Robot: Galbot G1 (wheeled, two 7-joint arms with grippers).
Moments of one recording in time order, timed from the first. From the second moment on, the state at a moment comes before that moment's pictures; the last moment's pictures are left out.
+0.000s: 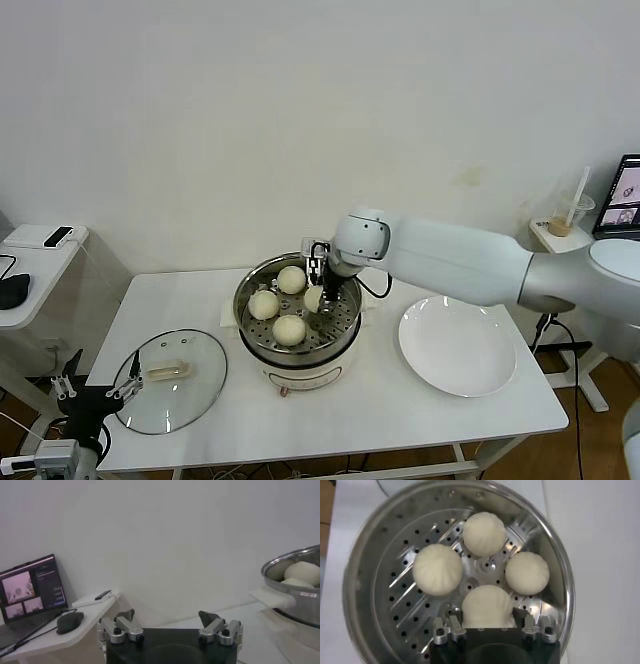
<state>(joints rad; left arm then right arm) 1.74 -1.27 -0.87 -2.22 -0.13 0.19 -0.08 0.42 1.18 -1.21 1.31 0.54 -0.71 -0.71</state>
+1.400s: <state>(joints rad) 1.74 -1.28 -0.85 -2.23 -0.12 0.19 -0.09 0.37 0.95 -1.00 1.55 0.51 -0.68 -0.58</state>
